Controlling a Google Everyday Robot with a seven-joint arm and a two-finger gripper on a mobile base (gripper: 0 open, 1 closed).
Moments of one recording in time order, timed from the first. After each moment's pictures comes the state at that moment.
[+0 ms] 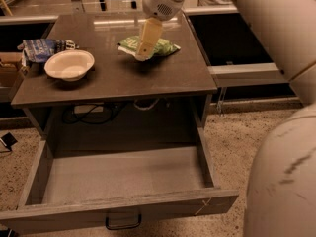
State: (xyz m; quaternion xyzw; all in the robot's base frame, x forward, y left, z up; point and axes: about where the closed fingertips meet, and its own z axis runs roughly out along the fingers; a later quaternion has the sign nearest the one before) arm 0.678 0.038 0.966 -0.70 0.63 0.06 0.33
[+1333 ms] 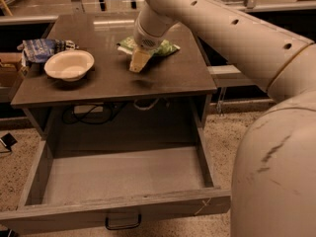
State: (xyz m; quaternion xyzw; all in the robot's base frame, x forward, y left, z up) arm 0.724 0.059 0.868 -0.68 0.67 -0.01 0.30
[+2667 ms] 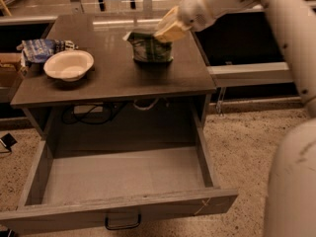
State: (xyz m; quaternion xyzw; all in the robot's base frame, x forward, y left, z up) arm 0.691 -0.011 0.946 -0.64 0.62 0.22 0.40
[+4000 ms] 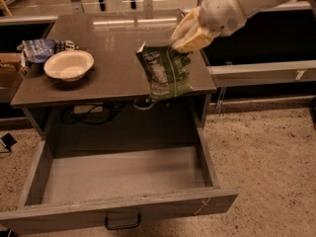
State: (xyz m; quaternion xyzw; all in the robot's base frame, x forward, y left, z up) arm 0.598 -0.054 0.972 -0.73 0.55 0.19 0.37
